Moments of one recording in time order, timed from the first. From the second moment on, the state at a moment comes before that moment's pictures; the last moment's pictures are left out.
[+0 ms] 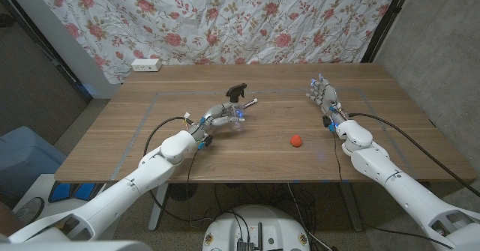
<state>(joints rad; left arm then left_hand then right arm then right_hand) 0.88 0.61 0.56 -1.45 -0.28 -0.30 -0.04 0.99 -0.03 0.47 -0.17 0.19 0.42 -0.05 0.56 0.32 0.56 -0.13 0.46 0.38 0.55 -0.05 0.35 0.29 0.26 -0.04 0.20 0.17 -0.88 -0.54 -0.38 -1.32 0.58 0.31 -0.02 0.07 0.08 0.34 -0.04 0.20 0.14 -0.05 0.18 0.17 0.10 0.04 0.19 0.19 0.03 0.06 0.21 0.26 0.29 0.09 0.19 0.16</state>
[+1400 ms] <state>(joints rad) 0.80 0.50 0.59 -1.42 -0.23 -0.28 0.06 1.06 -0.05 0.42 -0.17 0.19 0.48 -0.09 0.65 0.36 0.58 -0.19 0.48 0.43 0.59 -0.06 0.40 0.34 0.33 -0.04 0.21 0.17 -0.88 -0.65 -0.35 -1.45 0.51 0.30 -0.02 0.08 0.09 0.35 -0.06 0.20 0.16 -0.05 0.19 0.17 0.10 0.04 0.19 0.19 0.03 0.06 0.21 0.25 0.29 0.10 0.19 0.16</state>
